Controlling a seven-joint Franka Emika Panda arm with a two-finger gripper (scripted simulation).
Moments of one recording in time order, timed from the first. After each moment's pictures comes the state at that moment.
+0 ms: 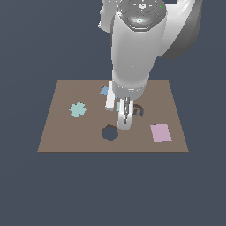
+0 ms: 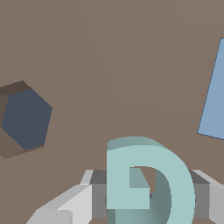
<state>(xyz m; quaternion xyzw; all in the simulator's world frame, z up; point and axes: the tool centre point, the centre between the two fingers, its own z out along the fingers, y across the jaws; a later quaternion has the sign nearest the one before) -0.004 0.041 0.039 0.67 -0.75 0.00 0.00</state>
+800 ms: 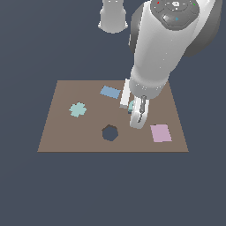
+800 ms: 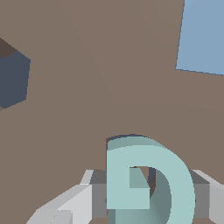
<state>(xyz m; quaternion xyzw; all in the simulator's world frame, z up) -0.006 0.088 0.040 0.62 -0.78 0.00 0.00</state>
